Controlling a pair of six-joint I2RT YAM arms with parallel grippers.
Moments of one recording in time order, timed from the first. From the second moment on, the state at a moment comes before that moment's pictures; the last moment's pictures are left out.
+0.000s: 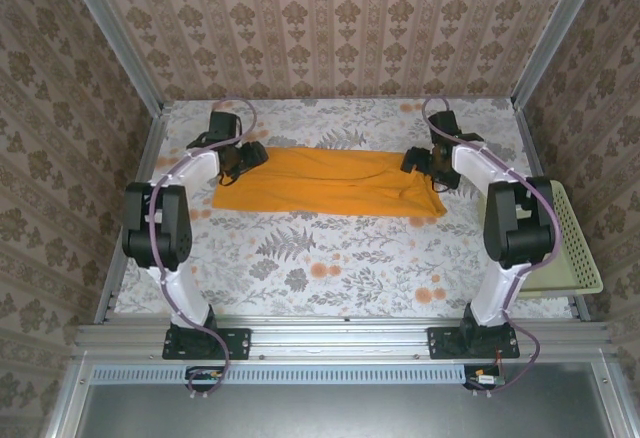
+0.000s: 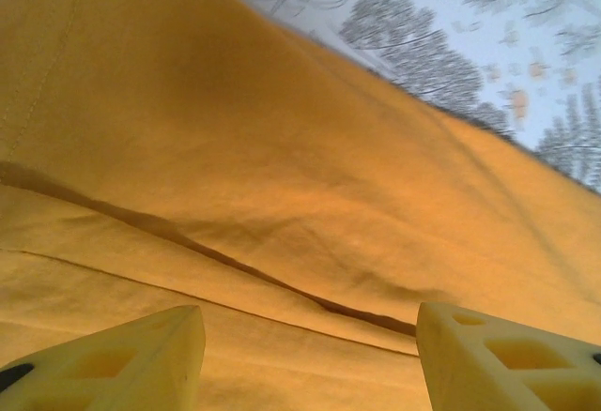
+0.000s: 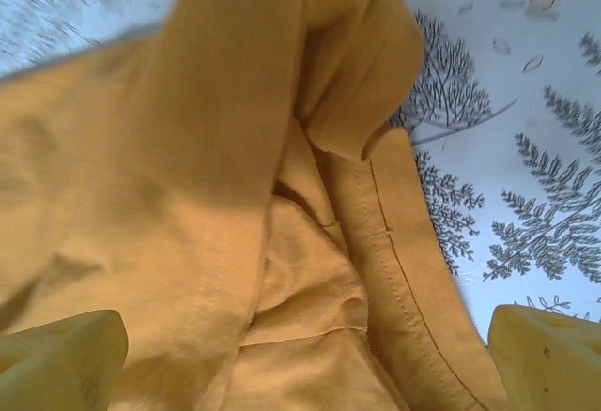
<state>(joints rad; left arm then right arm) -0.18 1.86 1.30 -0.41 0.17 -0.53 0.08 1.86 1.33 -0.64 0.01 0.47</state>
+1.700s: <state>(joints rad) -0.07 1.80 0.94 -0.02 0.20 -0.70 0.18 2.14 1.61 -0.85 -0.01 0.39</state>
